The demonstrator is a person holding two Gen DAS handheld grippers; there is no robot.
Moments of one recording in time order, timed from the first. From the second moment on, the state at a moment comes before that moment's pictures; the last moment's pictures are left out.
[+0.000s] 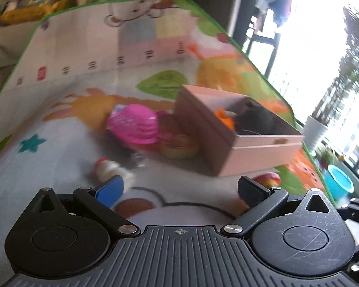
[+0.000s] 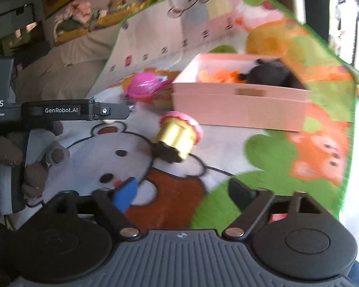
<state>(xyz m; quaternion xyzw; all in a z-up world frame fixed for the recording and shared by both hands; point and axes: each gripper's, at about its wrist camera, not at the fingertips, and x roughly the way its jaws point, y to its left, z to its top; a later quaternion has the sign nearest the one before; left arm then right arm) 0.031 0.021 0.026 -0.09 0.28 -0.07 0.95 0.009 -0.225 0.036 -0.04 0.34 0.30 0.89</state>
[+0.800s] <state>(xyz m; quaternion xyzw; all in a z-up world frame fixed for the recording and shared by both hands) 0.055 -0.003 0.027 -0.05 0.33 -0.06 0.94 0.011 -0.243 0.036 0.01 0.34 0.29 0.89</state>
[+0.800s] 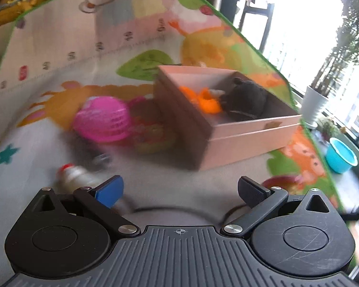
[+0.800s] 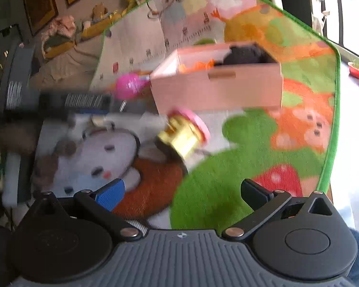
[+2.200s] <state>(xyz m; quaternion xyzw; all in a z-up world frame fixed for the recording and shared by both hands) 0.026 0.044 0.024 0.02 0.27 -0.05 0.96 -0.010 -0.239 0.014 -0.05 0.32 0.23 0.92</state>
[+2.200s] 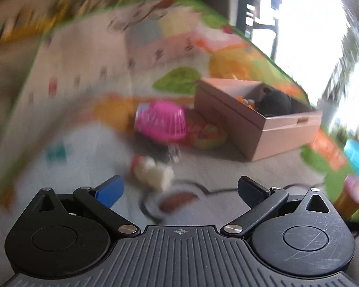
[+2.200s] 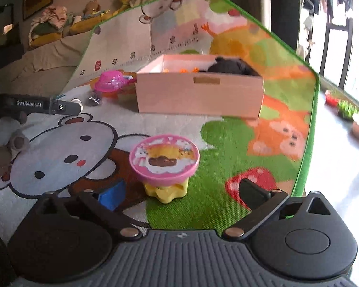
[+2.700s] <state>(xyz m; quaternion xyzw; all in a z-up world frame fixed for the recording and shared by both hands) 0.070 0.064 0.010 0.05 0.32 -0.07 0.94 -0.009 -0.242 0.012 -0.04 0.32 0.23 0.92</state>
